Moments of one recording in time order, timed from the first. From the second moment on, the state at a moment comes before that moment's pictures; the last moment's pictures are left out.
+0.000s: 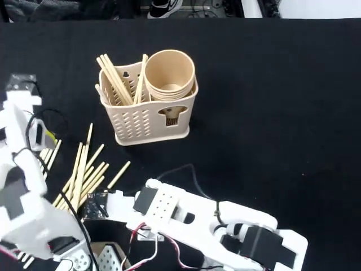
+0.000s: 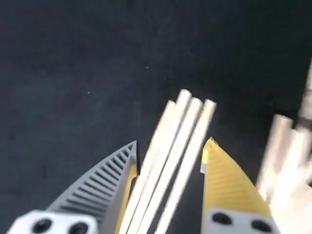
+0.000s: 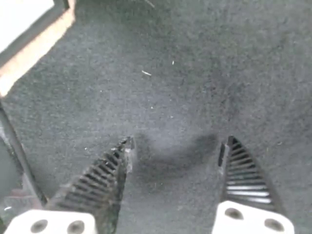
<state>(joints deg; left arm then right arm) -36.7 11.1 16.4 61.9 -31.3 -65.6 -14.5 50.6 63.8 21.3</state>
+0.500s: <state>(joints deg) -34.7 19.6 10.8 70.3 -37.3 -65.6 -14.5 50.6 63.8 21.3</state>
